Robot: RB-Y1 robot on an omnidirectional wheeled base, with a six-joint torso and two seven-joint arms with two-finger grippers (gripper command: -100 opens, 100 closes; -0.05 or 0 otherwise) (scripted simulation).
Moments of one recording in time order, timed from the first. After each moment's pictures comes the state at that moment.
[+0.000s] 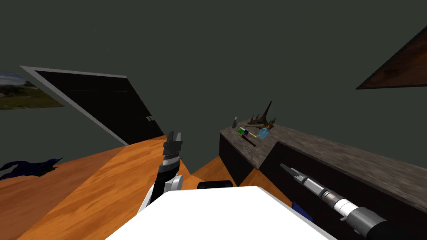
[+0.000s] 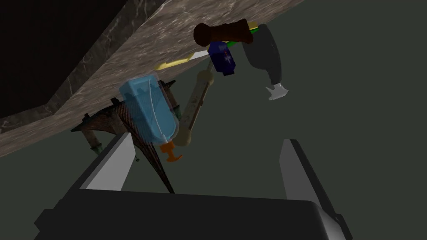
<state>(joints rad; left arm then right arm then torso) 0.54 -0.05 -0.06 -2.24 -0.11 -0.56 0.09 0.98 -0.75 -0.44 -1.68 0.41 -0.65 -0.18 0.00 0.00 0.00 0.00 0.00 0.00</state>
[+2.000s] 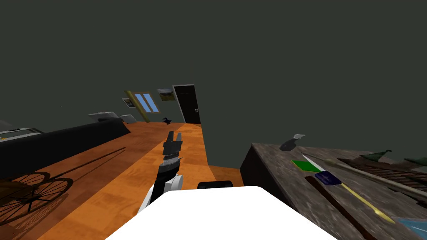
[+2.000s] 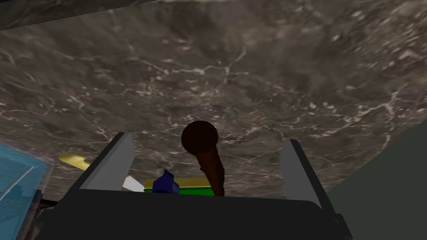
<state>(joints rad) 0.54 -0.05 -0.06 -2.24 -0.11 -0.56 0.09 1.25 -0.95 -0.51 -1.27 0.85 -0.78 -0.32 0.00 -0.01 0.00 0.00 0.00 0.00</state>
